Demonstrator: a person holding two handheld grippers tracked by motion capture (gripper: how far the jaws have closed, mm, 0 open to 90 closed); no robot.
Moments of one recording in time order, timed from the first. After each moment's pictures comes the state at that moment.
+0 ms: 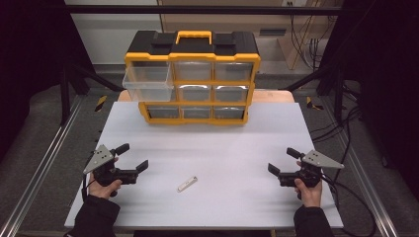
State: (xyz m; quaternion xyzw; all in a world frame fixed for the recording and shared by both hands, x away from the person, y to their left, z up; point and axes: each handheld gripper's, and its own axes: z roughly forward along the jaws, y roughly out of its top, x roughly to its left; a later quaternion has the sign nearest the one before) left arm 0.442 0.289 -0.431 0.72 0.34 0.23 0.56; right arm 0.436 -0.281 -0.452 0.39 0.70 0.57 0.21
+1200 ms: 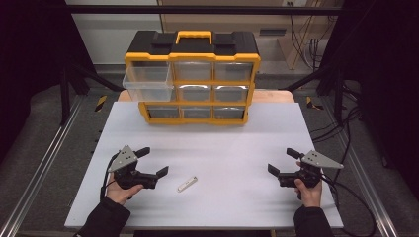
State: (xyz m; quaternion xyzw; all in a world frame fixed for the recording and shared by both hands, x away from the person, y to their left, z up) left arm 0.439 0.234 -0.428 0.76 0.32 0.18 0.54; right arm 0.437 -0.281 -0.453 0.38 0.70 0.56 0.21
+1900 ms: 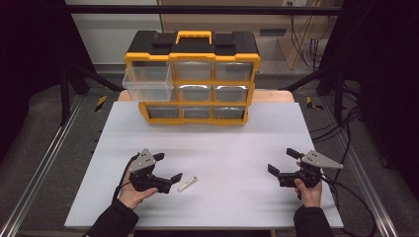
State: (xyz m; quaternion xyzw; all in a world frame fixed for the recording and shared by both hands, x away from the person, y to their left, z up) left arm 0.441 0.199 -0.441 0.79 0.31 0.15 0.50; right arm 0.437 -0.280 -0.453 0.38 0.70 0.56 0.21
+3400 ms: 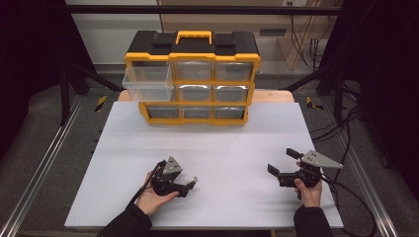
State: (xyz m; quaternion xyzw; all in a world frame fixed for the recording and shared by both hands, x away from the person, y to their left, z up) left arm 0.444 0.148 -0.474 0.86 0.33 0.12 0.37; right arm 0.437 -0.280 -0.453 0.39 0.70 0.56 0.21
